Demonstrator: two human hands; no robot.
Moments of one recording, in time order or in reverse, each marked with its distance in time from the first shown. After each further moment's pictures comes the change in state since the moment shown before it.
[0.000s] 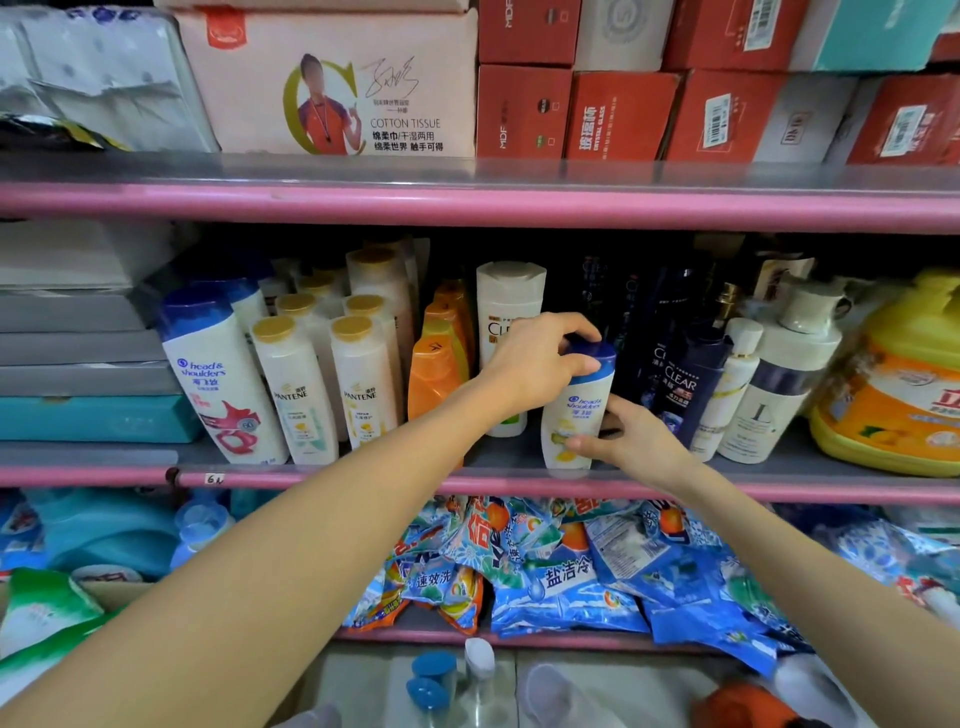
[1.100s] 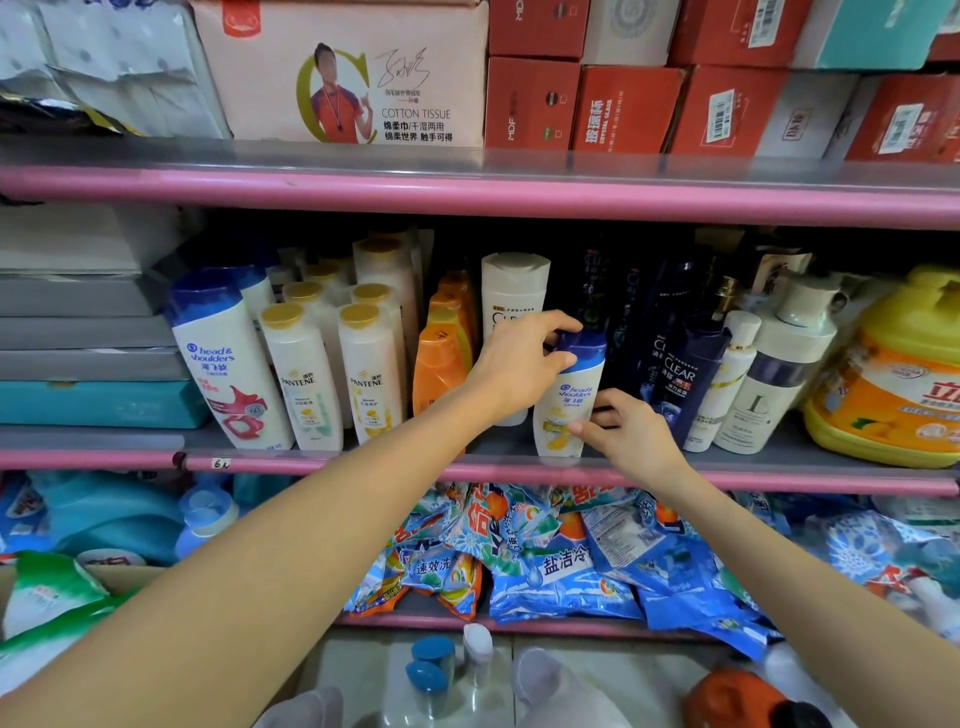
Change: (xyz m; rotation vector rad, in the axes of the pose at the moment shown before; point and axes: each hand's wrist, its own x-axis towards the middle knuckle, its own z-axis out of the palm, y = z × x) left_hand -0.017 -0.010 -0.001 -0.025 0.081 0.013; right_hand -0.016 -0.016 0.015 -0.095 0.191 0.057
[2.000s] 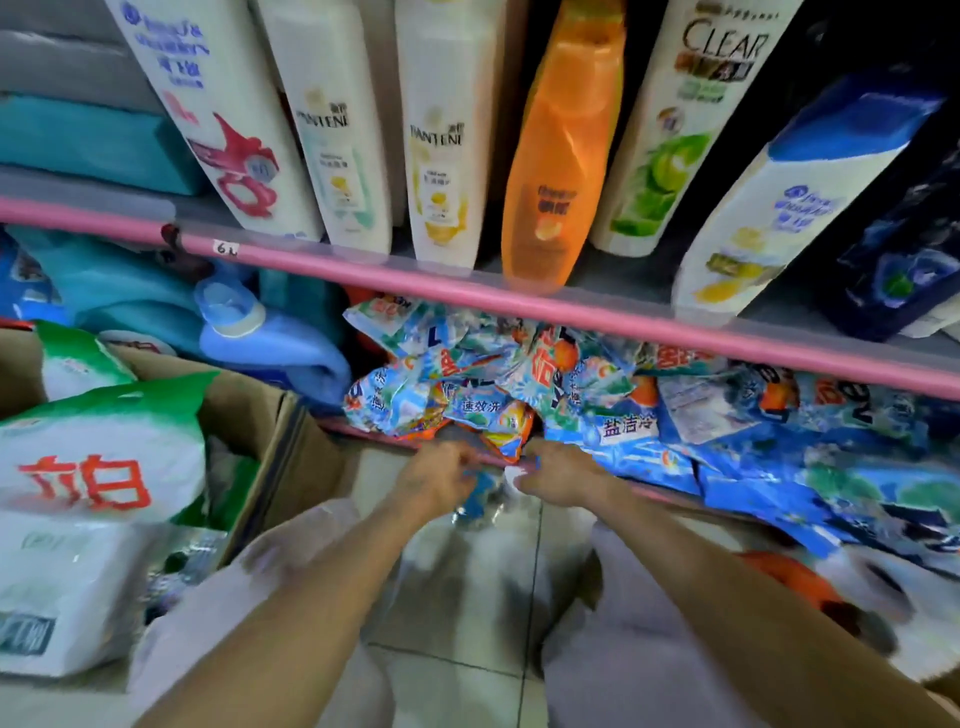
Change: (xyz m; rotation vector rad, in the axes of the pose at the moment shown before) left_hand -0.202 -0.241 0.127 0.197 -0.464 -0.708; right_hand -0.049 0.086 0.204 -0.591 -0.843 0.231
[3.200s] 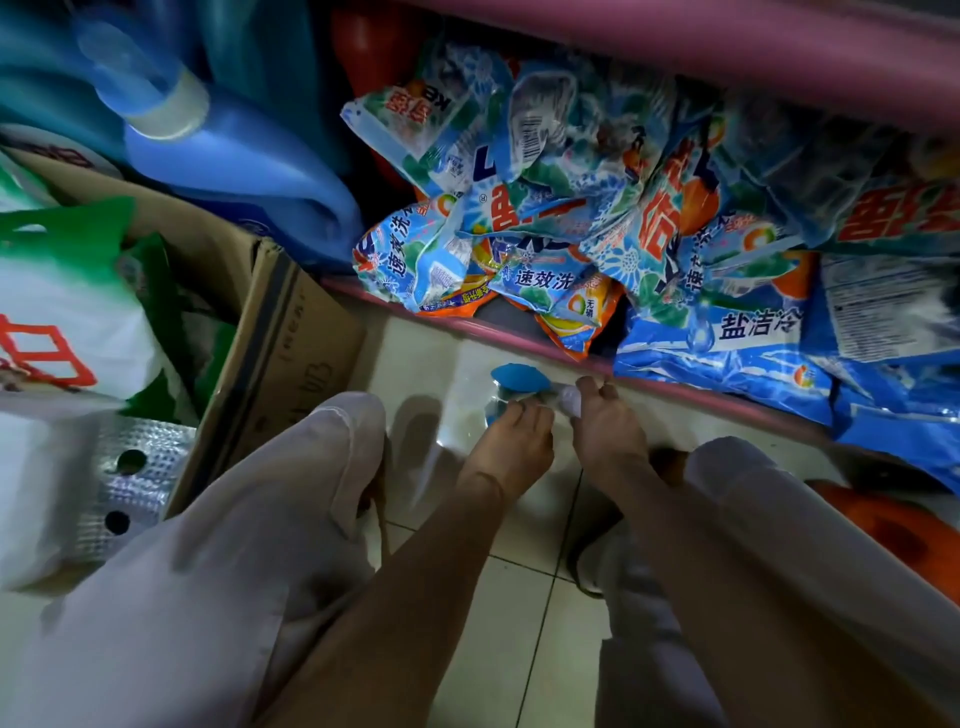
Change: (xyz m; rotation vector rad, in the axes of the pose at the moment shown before) left_hand 0.030 -0.033 0.143 1.006 -0.048 0.440; right_hand 0.102 0.044 0.133 -0.111 0.141 0.158
